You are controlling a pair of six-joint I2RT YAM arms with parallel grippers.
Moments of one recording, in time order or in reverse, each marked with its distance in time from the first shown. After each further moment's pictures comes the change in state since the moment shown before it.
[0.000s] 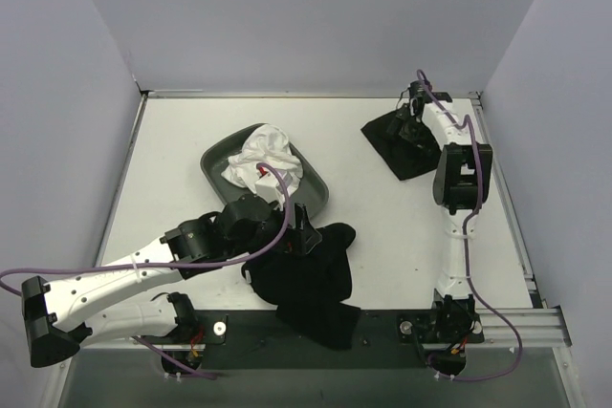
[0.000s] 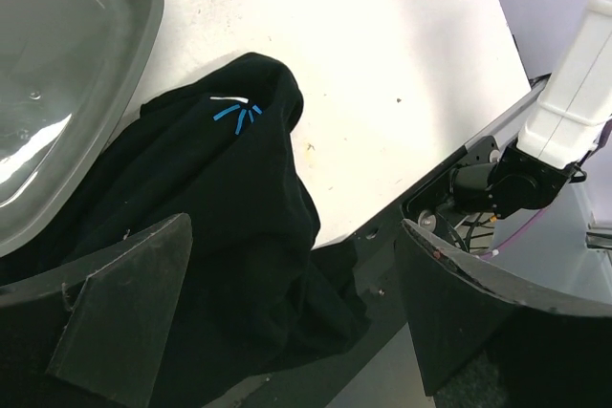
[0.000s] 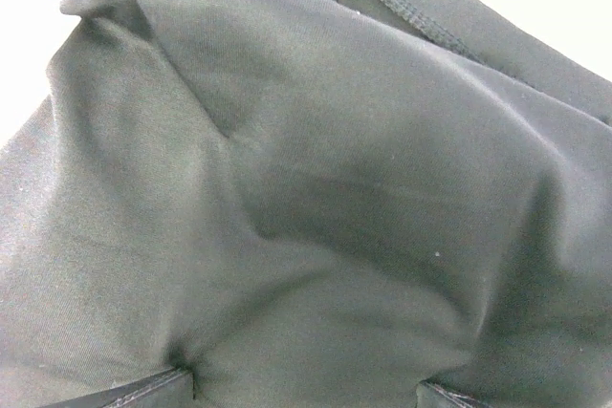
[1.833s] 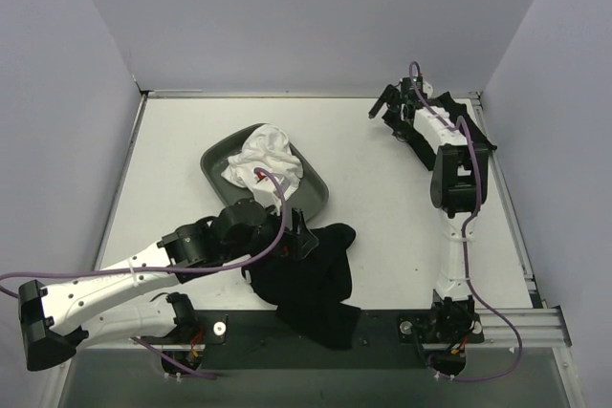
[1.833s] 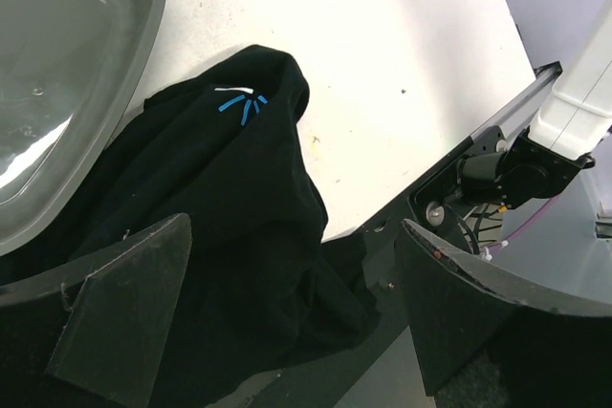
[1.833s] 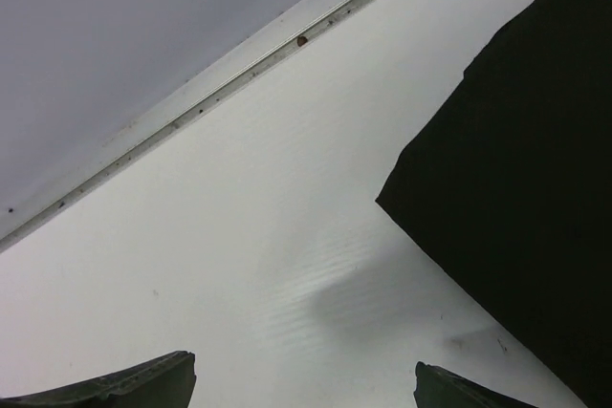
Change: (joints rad) left arm 0.000 -0.043 -0.051 0.023 0.009 0.026; right arm 0.039 -0.078 -0.154 0.442 -0.233 0.061
